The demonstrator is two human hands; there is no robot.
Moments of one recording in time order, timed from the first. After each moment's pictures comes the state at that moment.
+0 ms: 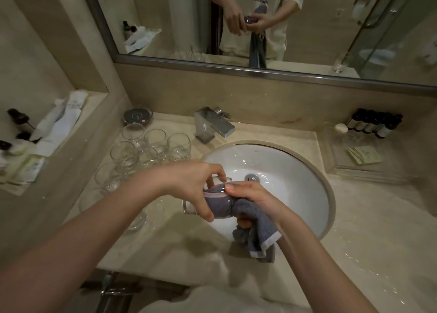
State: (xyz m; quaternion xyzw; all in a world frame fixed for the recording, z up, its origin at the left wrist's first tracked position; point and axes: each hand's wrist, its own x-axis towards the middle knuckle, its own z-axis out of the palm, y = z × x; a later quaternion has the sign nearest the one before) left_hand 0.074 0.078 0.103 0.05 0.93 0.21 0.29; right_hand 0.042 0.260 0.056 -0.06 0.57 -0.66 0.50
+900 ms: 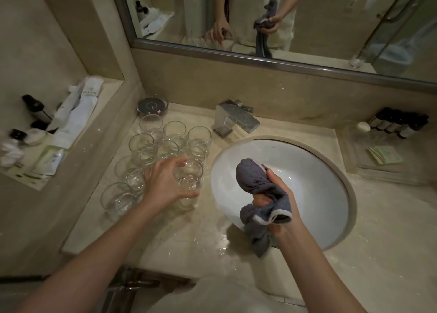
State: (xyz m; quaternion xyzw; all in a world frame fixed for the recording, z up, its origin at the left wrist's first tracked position) left_hand 0.120 -0.021 -0.033 -0.25 0.91 0.34 -0.05; right_hand 0.055 0.206 0.024 0.24 0.37 -0.85 0.30
